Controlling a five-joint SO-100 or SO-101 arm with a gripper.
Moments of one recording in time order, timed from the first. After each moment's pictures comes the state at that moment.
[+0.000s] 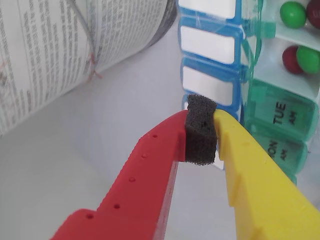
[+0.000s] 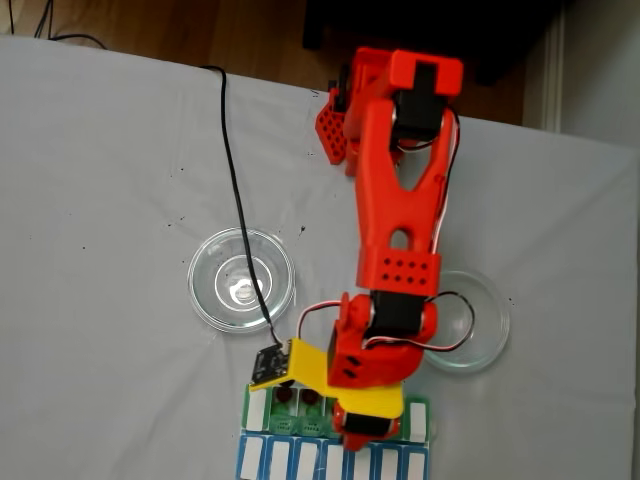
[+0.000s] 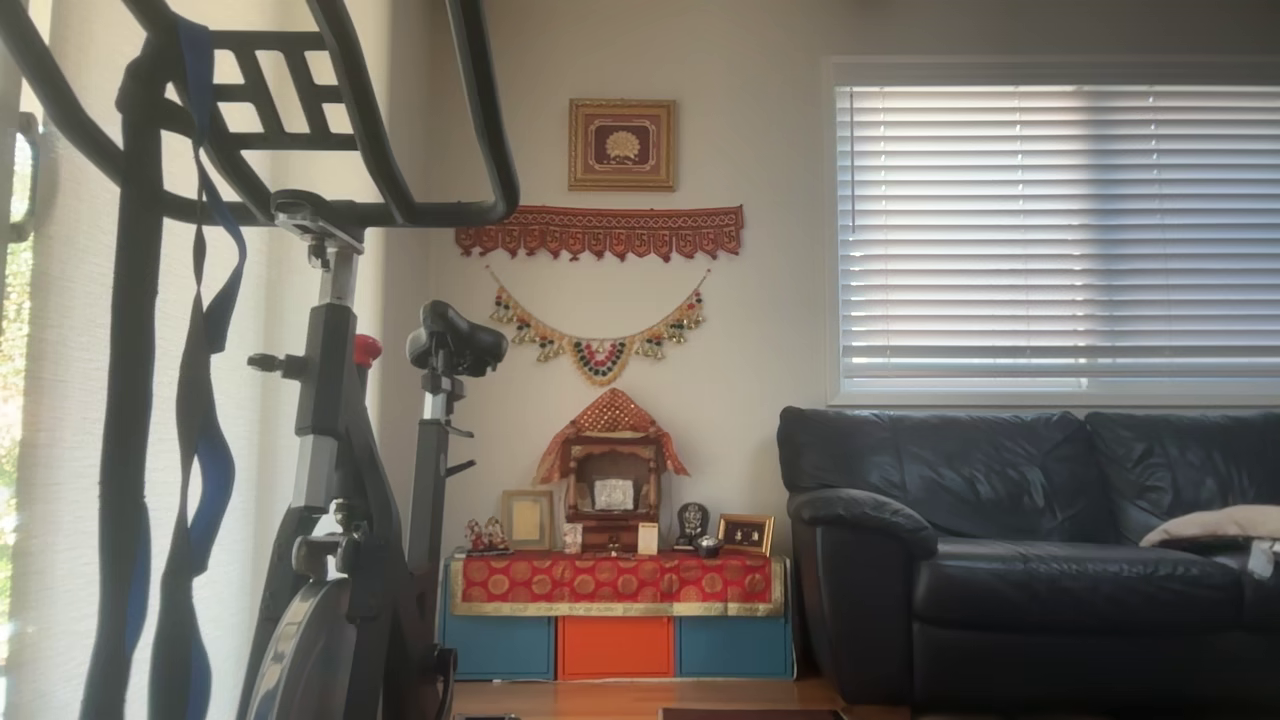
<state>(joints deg) -2.2 101.0 93.4 39.3 5.4</state>
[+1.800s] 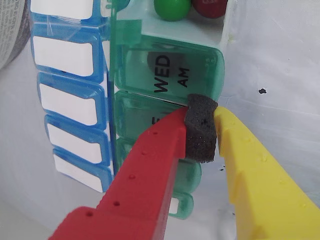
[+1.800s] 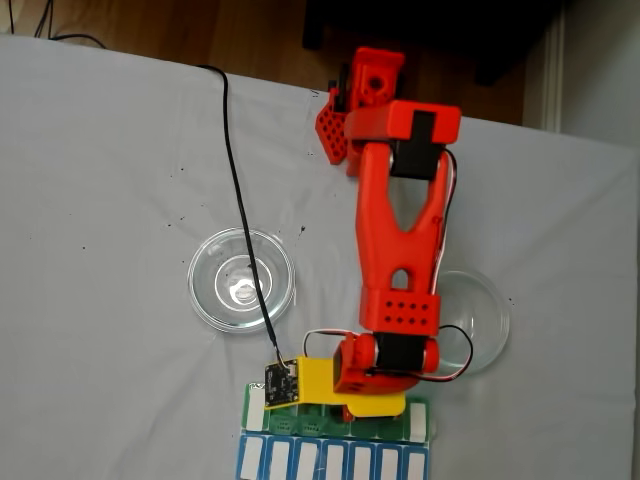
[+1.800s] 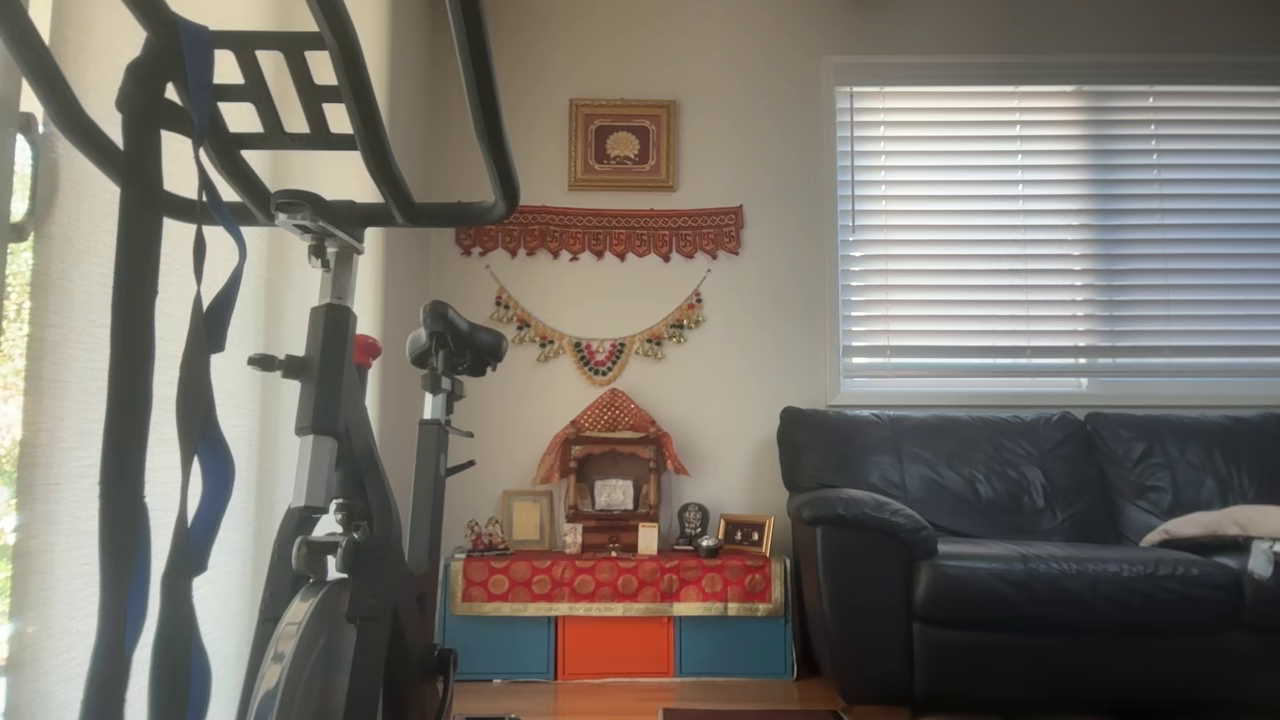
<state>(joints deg) -4.9 89.2 84.3 57.2 -2.1</state>
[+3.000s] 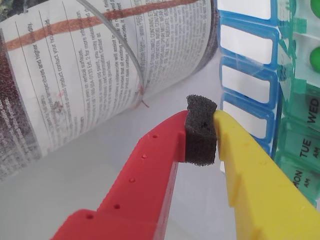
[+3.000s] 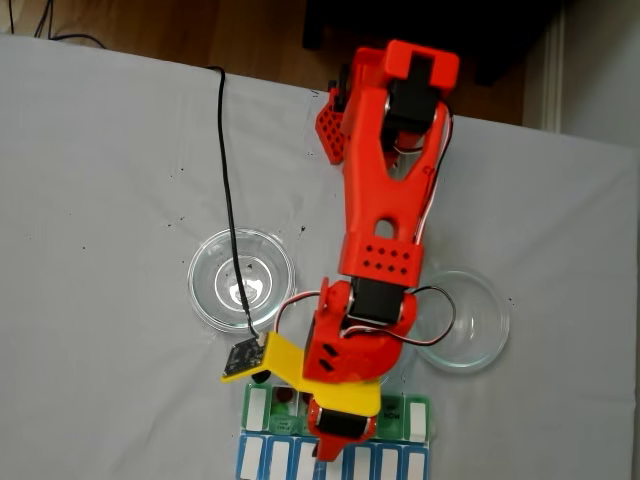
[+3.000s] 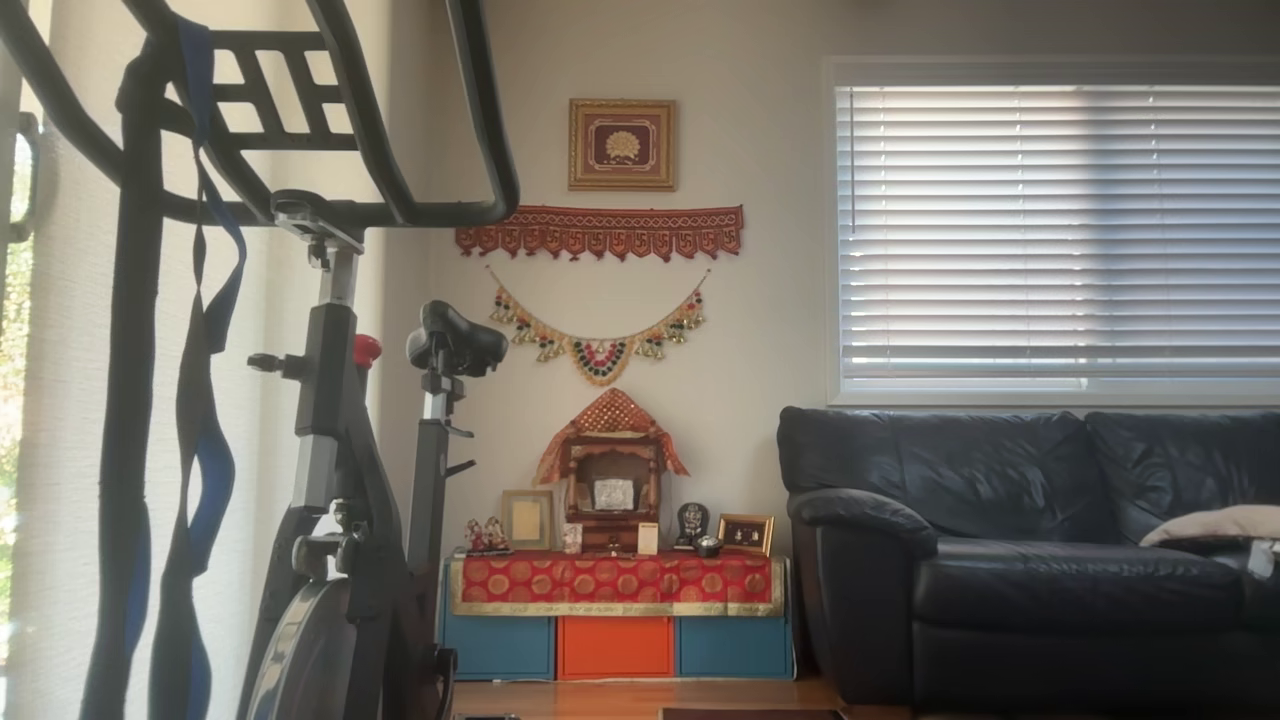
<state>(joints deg) 1.5 104.6 95.5 33.3 3.7</state>
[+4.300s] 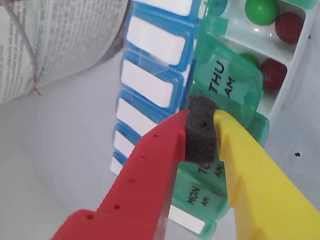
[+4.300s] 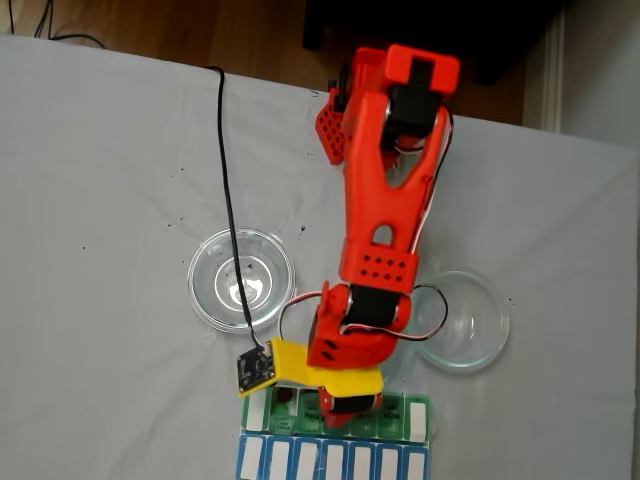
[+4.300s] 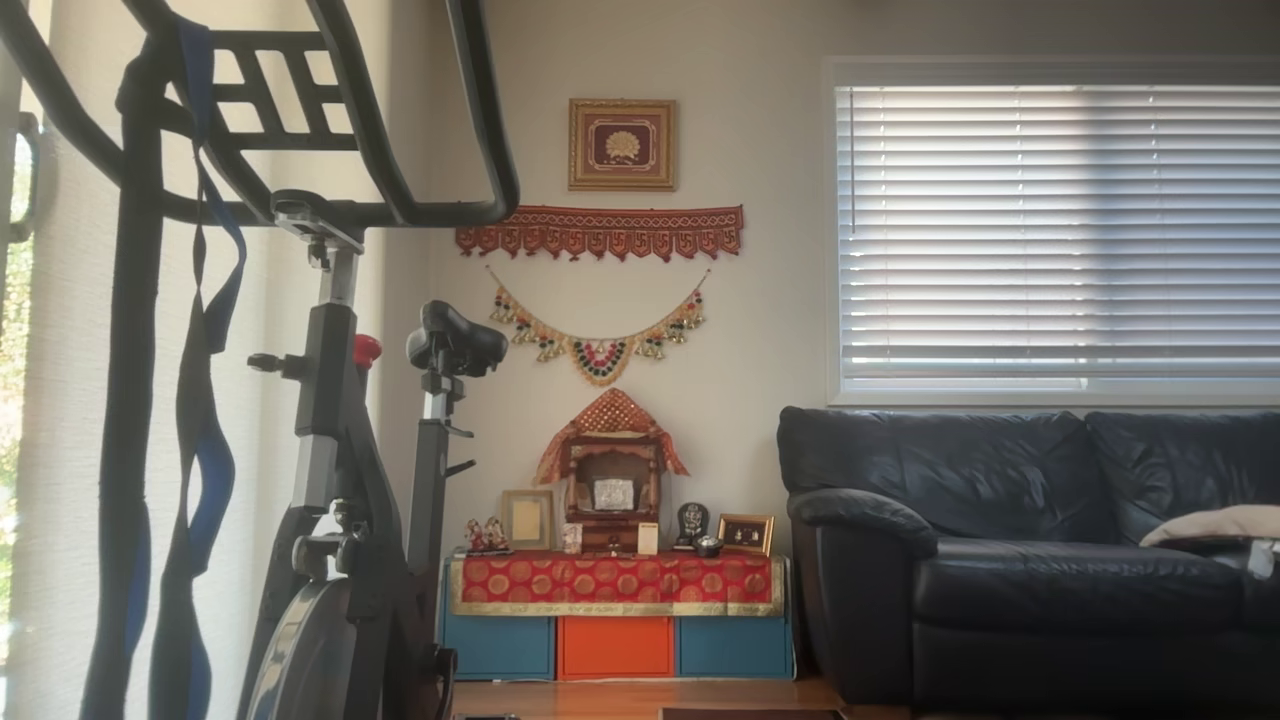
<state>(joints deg) -0.5 102.3 105.2 33.1 -12.0</state>
